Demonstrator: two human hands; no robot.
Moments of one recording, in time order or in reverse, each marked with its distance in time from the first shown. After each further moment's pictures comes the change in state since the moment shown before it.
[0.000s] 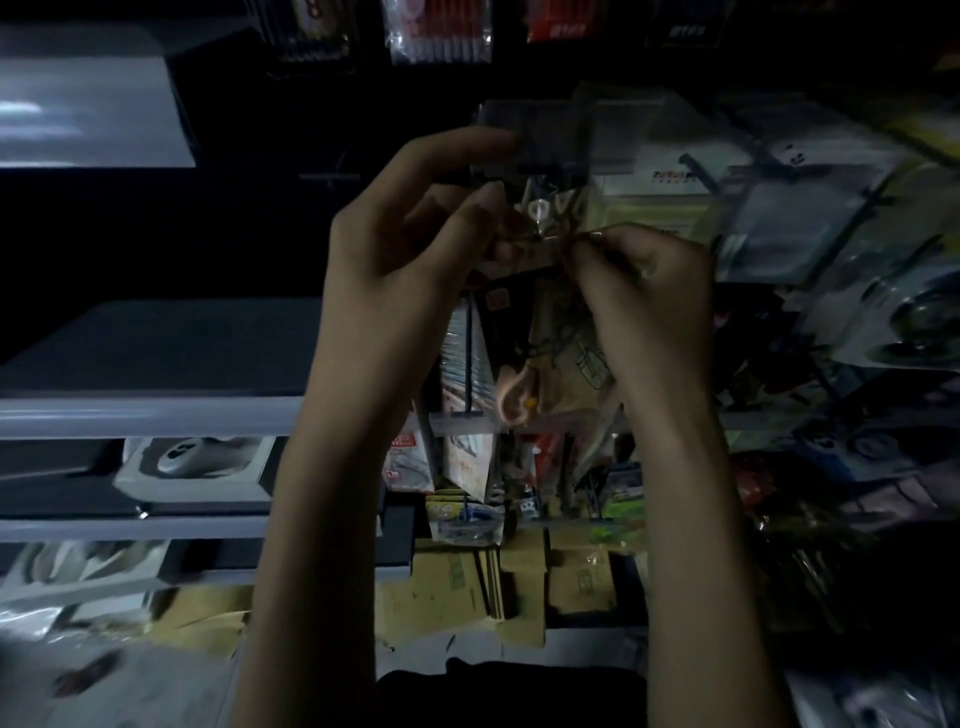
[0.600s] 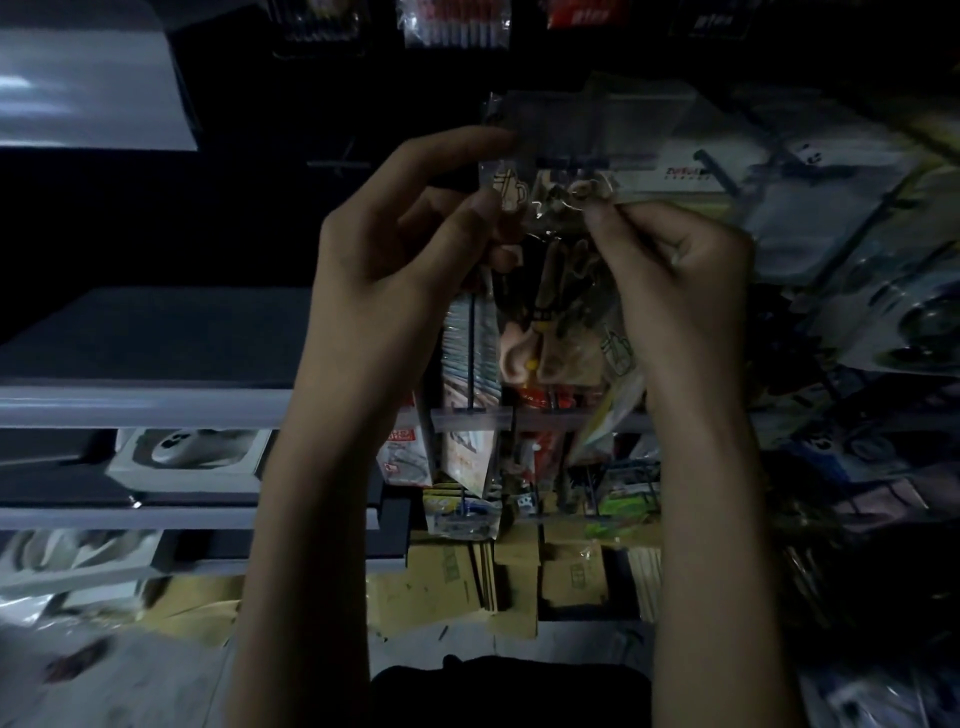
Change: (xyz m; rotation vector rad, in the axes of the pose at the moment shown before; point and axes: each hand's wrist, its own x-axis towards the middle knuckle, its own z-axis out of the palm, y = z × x) left_hand -0.003 -0.001 -0.009 -0.006 -0.019 -0.005; right_hand 0.006 -0.006 -0.006 -0.036 0.032 -0.065
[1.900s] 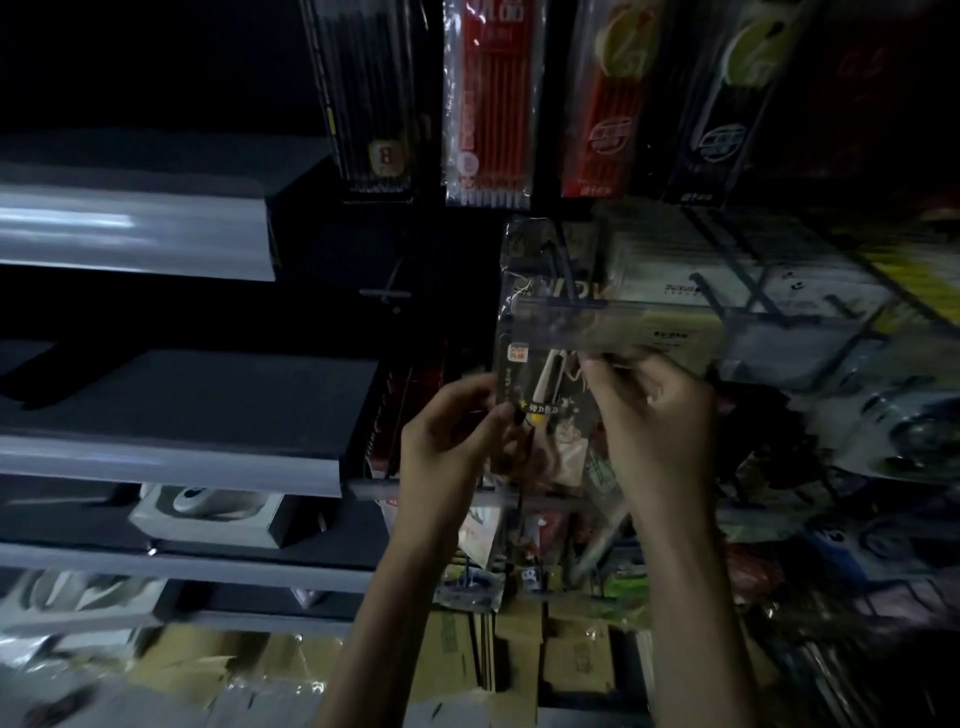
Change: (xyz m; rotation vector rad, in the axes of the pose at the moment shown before) left_hand -0.023 -0.098 0.023 -0.229 0.251 -0.304; right_hand -0.009 0.006 0.004 0.031 0.001 0.185
